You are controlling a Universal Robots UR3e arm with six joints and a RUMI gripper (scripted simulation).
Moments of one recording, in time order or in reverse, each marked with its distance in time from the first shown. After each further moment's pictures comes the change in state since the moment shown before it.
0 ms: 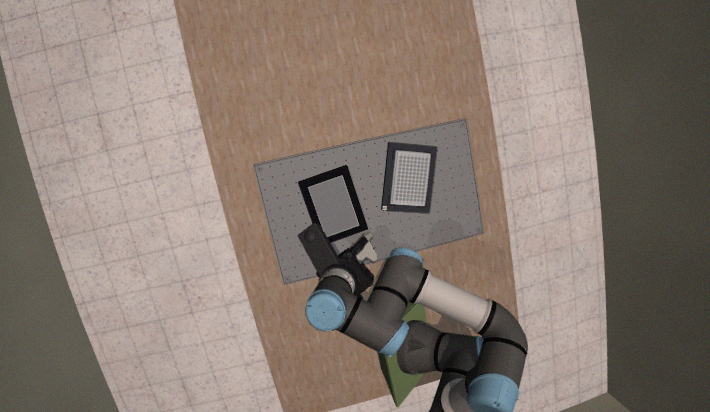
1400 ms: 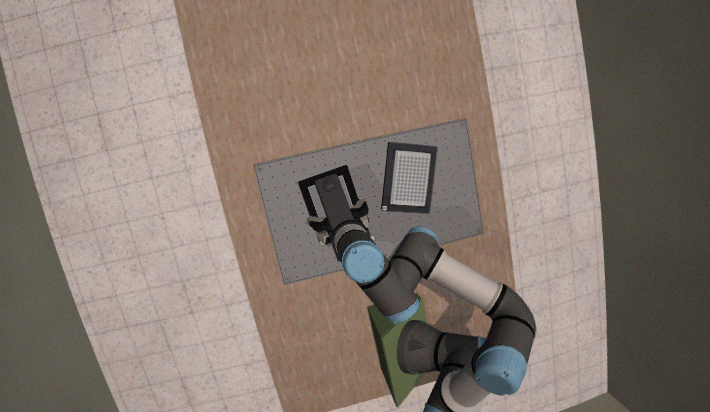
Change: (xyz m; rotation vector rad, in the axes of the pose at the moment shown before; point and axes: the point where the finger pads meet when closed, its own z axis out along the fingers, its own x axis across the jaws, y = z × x) arm 0.037 -0.088 0.004 0.171 -0.218 0.352
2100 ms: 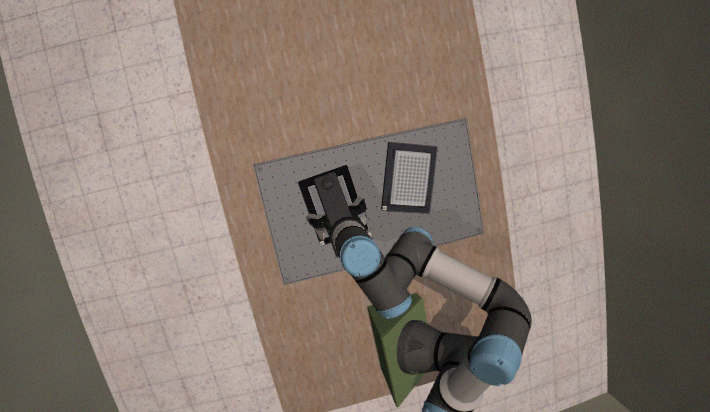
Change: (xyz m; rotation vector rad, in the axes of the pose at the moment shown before) arm 0.000 0.000 0.027 -0.001 0.000 0.000
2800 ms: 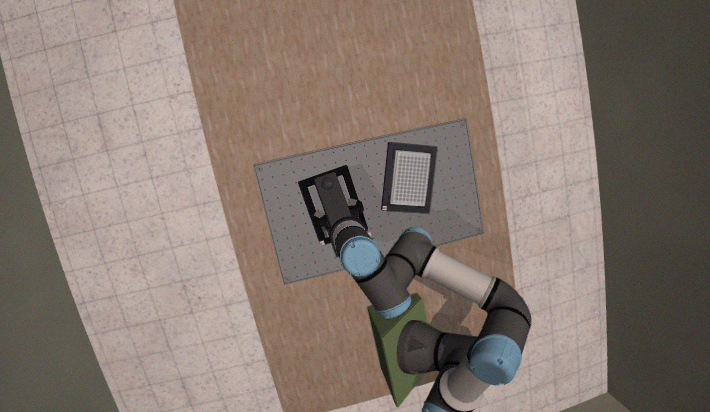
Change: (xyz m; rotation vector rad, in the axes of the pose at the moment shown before) arm 0.000 0.000 0.001 0.002 -0.001 0.000
